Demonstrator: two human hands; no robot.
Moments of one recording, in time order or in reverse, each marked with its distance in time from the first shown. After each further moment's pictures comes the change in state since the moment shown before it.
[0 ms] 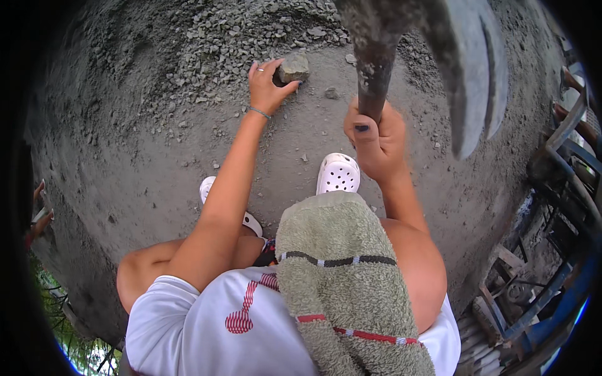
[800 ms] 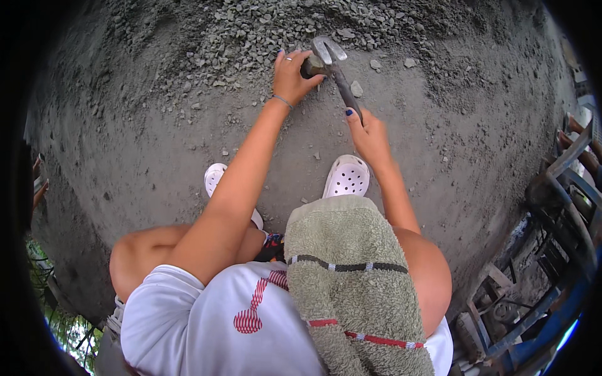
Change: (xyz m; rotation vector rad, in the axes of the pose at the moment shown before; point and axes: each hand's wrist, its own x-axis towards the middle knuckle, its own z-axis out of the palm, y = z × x) left_hand 0.011 0.005 0.015 -0.031 0.023 -0.021; right_hand -0.029 0.091 -0.003 -0.534 -0.049 0.603
